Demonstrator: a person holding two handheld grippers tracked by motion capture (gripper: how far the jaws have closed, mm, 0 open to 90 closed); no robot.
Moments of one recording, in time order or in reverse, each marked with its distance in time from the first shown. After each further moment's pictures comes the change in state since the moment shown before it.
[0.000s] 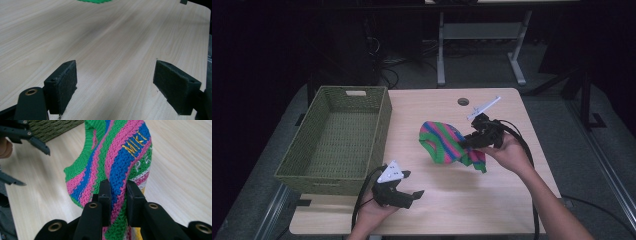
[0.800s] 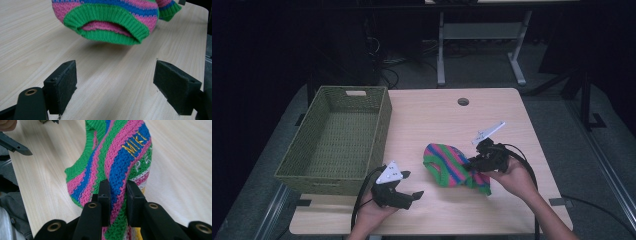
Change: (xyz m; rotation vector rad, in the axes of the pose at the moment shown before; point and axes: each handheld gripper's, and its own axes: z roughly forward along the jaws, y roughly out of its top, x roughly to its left) left arm -0.001 -0.001 -0.001 -0.008 -0.003 -0.001; right arm 0.024 -0.053 0.016 0.033 0.040 0.027
